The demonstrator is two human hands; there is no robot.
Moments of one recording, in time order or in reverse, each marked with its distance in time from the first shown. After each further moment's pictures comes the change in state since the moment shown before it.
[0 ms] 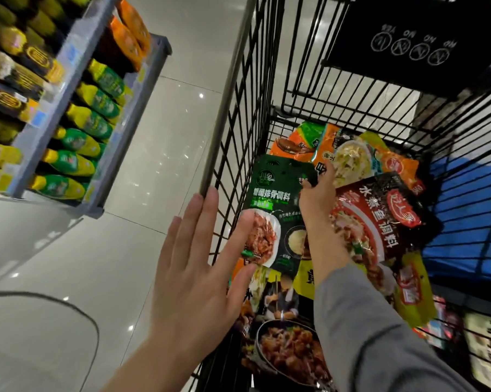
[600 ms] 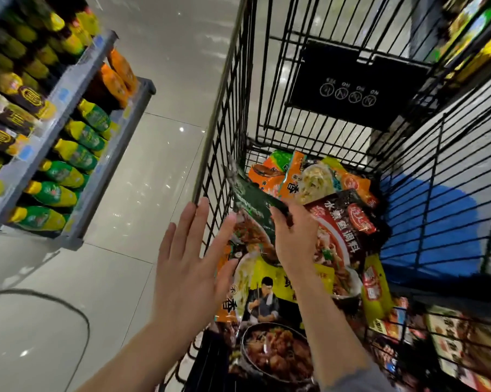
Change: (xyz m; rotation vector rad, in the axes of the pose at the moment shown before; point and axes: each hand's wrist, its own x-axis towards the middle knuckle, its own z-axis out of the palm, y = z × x) left_hand 0.000 0.000 -0.002 -0.028 0.052 0.018; right_hand -0.131 -0.063 -0.090 0.066 -0.033 -0.481
